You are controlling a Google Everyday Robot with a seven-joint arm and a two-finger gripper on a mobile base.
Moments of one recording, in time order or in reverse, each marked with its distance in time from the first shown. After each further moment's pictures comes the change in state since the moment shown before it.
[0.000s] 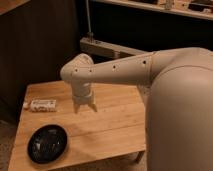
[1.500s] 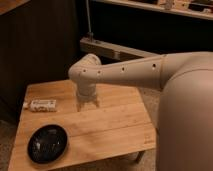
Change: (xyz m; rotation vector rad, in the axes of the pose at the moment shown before) arm -0.028 -0.013 0.000 -0.090 -0.109 -0.292
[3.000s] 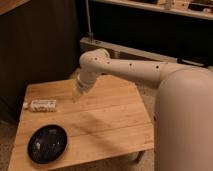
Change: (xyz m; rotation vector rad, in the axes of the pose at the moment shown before) arm -0.083 0.035 0.011 -0.263 -0.160 -0.595
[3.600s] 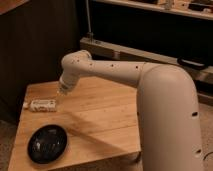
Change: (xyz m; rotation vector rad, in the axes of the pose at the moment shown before) arm -0.063 0.054 0.034 -0.025 -0.058 -0.356
